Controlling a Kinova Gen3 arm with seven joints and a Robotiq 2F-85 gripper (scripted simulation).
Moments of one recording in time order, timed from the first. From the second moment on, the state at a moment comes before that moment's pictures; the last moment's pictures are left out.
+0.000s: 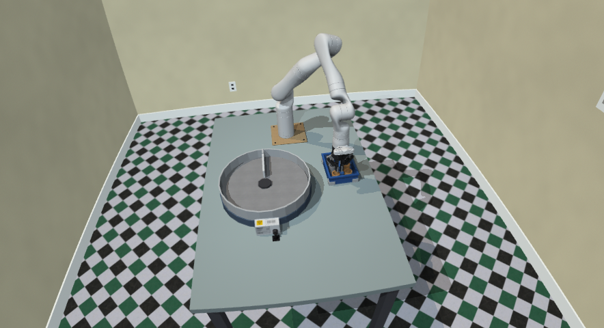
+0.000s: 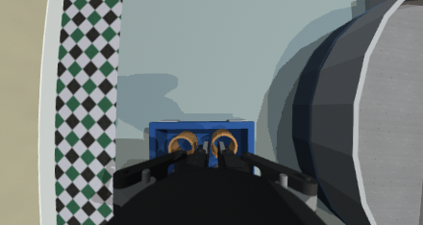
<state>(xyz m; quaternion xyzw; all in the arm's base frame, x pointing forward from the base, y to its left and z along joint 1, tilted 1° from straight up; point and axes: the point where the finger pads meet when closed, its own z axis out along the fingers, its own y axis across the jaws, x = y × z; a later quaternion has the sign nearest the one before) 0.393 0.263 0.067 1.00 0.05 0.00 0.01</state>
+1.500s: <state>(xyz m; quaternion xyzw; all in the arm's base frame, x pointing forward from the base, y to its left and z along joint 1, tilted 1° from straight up) 0.392 0.262 0.061 1.00 0.05 0.00 0.01</state>
